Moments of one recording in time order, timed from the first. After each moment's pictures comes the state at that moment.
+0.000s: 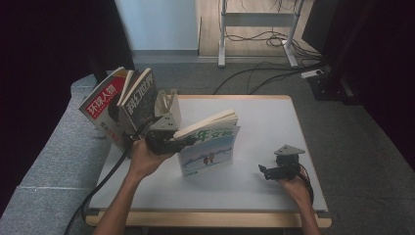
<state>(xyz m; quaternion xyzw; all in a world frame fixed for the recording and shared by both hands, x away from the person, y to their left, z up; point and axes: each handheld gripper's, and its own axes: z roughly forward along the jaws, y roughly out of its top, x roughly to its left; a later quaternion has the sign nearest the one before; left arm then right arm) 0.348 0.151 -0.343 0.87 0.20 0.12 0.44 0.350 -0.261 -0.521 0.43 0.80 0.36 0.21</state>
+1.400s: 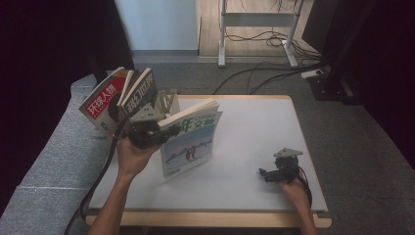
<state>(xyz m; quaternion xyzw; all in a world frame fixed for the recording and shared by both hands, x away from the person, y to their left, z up) 0.345 0.191 -0.320 0.82 0.29 0.16 0.46 0.352 -0.264 -0.537 0.45 0.80 0.34 0.19</state>
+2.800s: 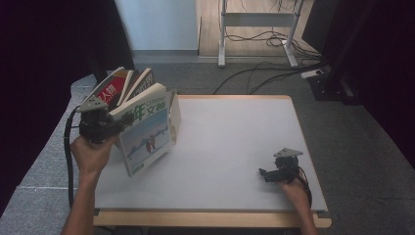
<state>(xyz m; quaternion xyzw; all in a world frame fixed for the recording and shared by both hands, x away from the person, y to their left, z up) 0.342 0.286 -0.297 0.76 0.43 0.22 0.44 0.352 -0.264 -0.537 0.45 0.80 0.34 0.19</state>
